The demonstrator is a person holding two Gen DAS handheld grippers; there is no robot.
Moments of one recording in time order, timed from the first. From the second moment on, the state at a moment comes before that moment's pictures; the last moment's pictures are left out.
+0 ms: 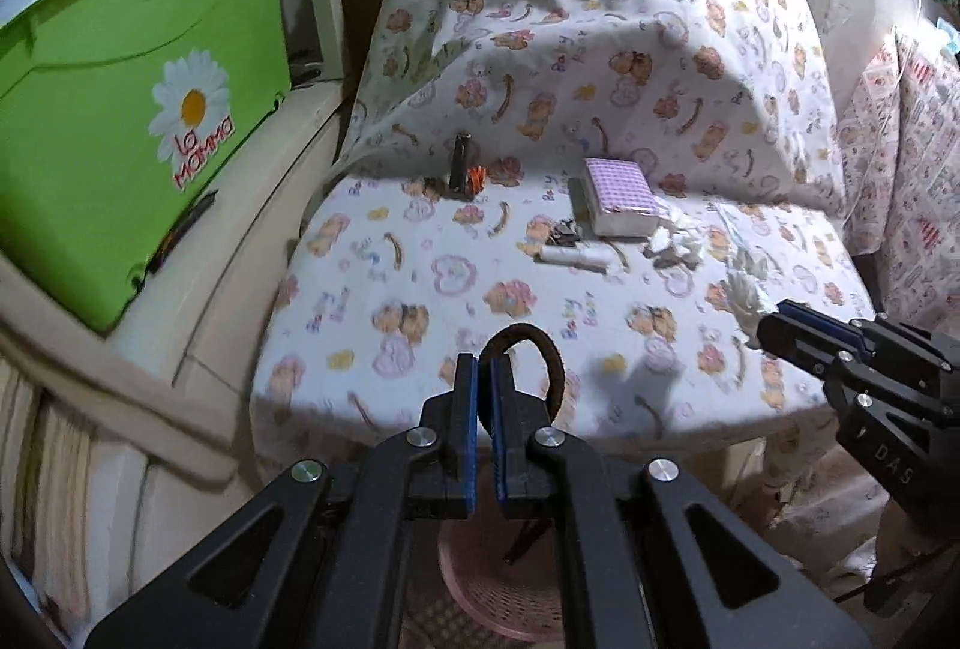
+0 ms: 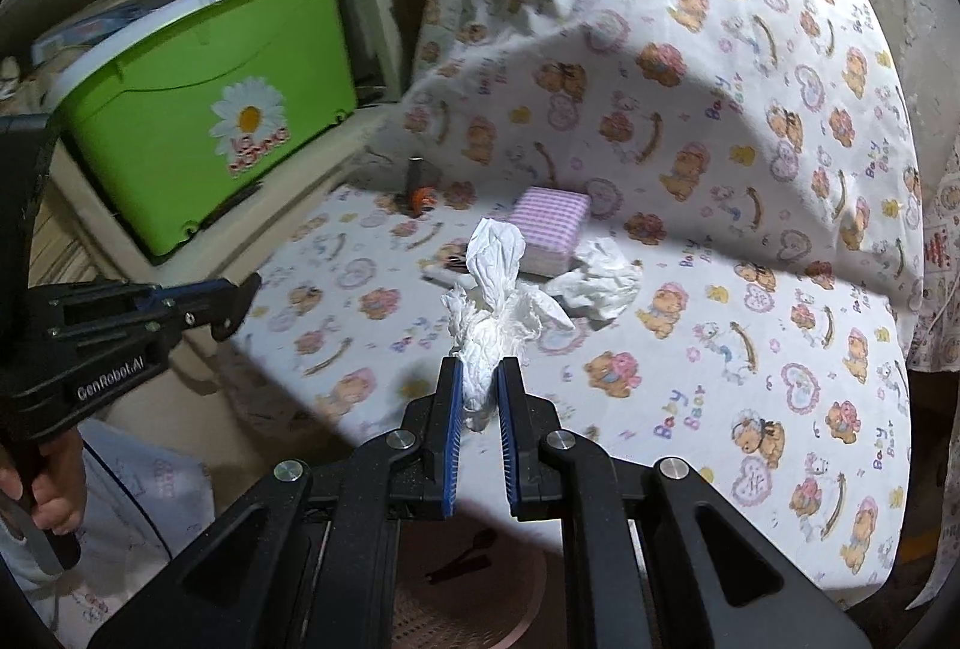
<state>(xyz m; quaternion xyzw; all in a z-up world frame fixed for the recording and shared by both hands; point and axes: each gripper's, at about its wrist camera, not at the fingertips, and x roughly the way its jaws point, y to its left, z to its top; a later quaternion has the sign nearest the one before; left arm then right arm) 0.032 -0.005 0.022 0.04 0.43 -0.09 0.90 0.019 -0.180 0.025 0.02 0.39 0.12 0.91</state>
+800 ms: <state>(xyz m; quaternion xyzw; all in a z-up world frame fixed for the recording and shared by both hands) 0.000 -0.004 -0.030 0.01 0.48 -0.11 0.87 -0.036 -0.147 -0.005 0.00 0.44 0.21 0.87</state>
